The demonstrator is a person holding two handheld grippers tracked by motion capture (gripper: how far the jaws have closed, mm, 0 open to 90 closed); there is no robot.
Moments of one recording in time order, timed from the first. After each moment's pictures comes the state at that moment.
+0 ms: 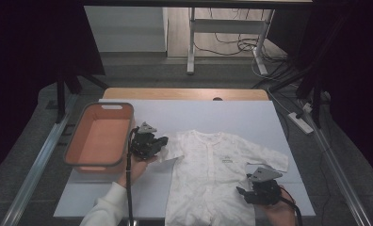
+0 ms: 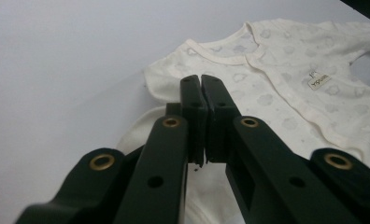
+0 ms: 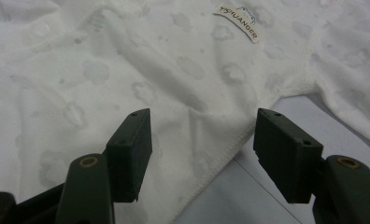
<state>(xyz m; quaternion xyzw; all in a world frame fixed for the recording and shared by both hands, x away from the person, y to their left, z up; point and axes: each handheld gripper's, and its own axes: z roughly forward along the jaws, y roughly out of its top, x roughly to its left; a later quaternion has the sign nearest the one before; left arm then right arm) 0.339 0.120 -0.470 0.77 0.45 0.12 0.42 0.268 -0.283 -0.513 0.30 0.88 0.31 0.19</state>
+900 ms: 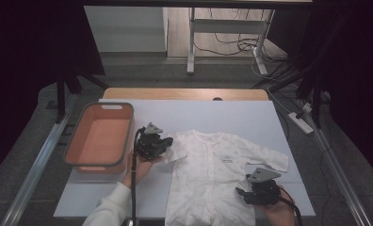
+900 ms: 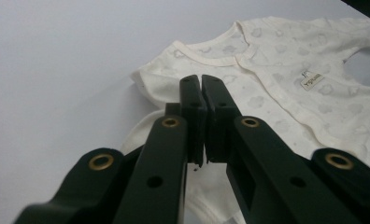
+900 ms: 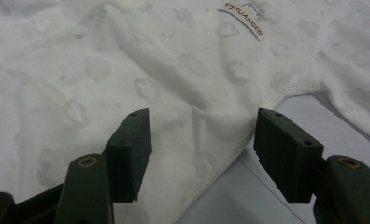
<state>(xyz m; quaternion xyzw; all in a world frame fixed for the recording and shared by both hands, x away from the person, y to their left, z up) 0.340 0.105 -0.470 0.78 0.44 0.12 0.42 0.269 -0.281 -0.515 0.30 0.89 0.30 0.19</state>
